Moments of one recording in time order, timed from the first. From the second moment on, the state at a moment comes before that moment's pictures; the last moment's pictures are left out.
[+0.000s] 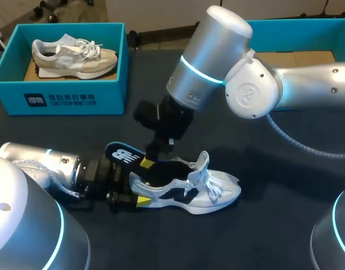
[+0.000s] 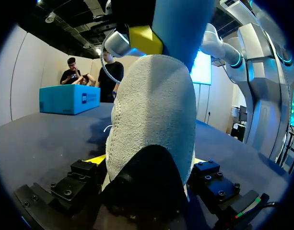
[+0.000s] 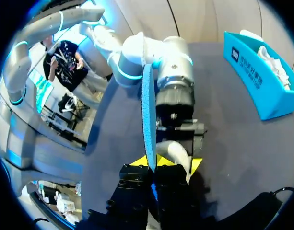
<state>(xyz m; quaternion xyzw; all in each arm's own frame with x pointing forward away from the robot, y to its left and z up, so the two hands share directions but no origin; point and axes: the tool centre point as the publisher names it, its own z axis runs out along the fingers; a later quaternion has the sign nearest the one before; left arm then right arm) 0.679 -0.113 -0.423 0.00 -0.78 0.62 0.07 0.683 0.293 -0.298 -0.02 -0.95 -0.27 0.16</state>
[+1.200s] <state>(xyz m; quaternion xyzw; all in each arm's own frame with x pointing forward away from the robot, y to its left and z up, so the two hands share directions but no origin) 0.679 -0.114 -0.423 0.00 -0.78 0.62 0.07 0.708 0.270 -0.134 -0.12 -0.85 -0.49 0.17</state>
